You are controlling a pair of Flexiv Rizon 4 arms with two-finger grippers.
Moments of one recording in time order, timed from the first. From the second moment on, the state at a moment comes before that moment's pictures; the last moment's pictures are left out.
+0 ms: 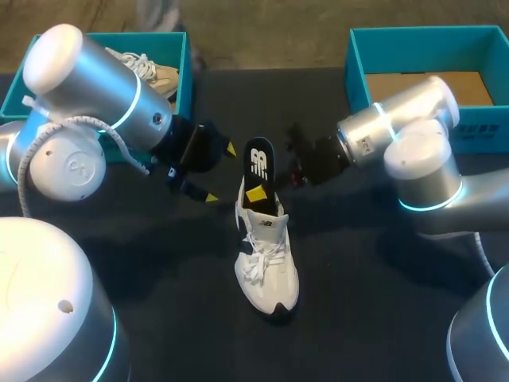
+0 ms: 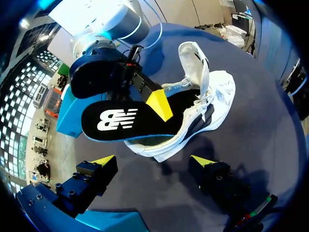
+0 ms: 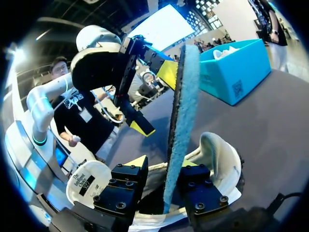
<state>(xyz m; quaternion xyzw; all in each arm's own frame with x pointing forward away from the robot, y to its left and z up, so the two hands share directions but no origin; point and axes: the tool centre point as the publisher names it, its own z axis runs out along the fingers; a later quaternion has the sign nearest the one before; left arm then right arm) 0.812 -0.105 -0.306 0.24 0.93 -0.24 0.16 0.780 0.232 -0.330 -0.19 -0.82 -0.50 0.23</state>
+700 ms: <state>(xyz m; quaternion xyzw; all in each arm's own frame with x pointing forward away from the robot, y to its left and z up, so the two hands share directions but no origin) 0.811 -0.104 -0.305 0.25 0.92 -0.24 0.17 0.771 0.228 -0.348 -0.19 -0.82 -0.46 0.28</state>
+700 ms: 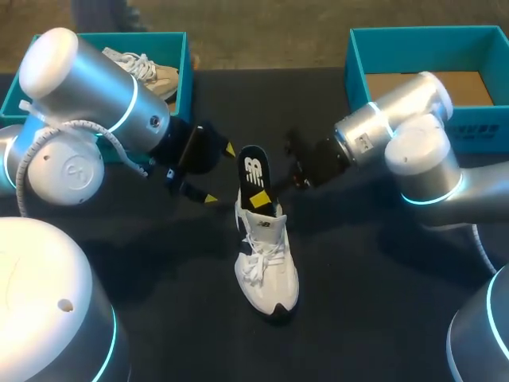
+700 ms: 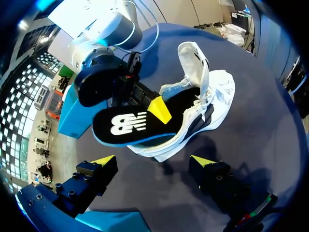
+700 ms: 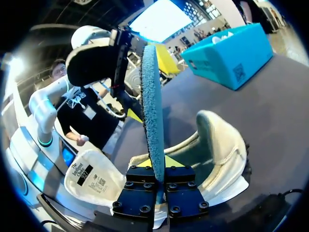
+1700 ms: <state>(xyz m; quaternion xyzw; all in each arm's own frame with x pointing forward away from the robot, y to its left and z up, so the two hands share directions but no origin) 0.808 -0.103 -0.306 0.24 0.93 -0.23 0.17 0.780 0.215 -0.326 -0.19 -0.85 -0.43 0.24</state>
